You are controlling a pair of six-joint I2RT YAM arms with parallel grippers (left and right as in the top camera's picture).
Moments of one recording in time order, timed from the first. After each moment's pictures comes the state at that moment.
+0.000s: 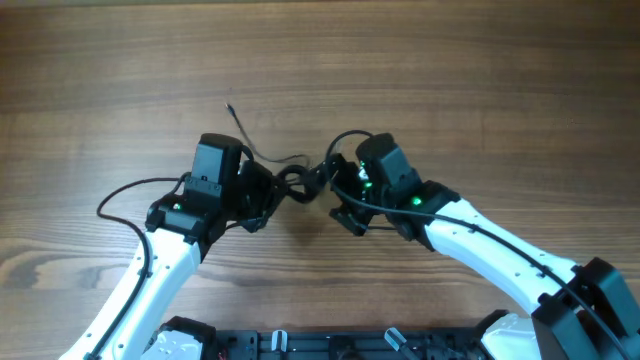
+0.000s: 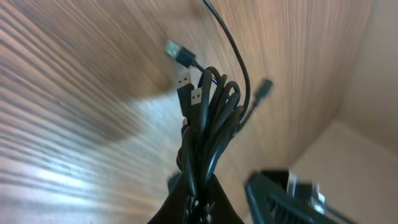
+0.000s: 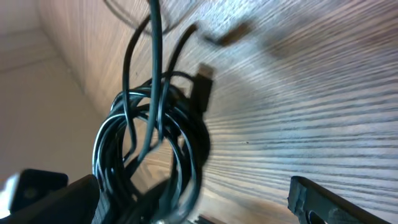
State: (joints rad) left arm -0.31 1.19 0.77 -0.54 0.36 -1.39; right arm 0.63 1.50 0.79 -0.12 -0.44 1.46
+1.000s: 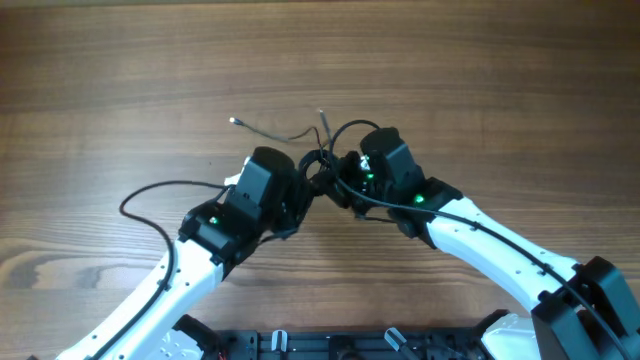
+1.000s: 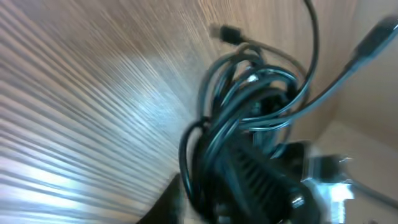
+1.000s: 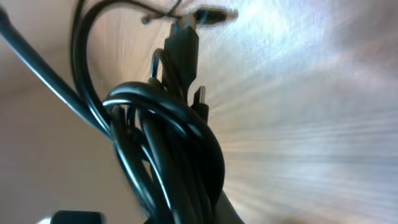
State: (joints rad) left arm -0.58 1.17 0.78 -0.48 0.13 -1.57; right arm 0.60 1.50 0.79 -0.02 -0.42 1.43
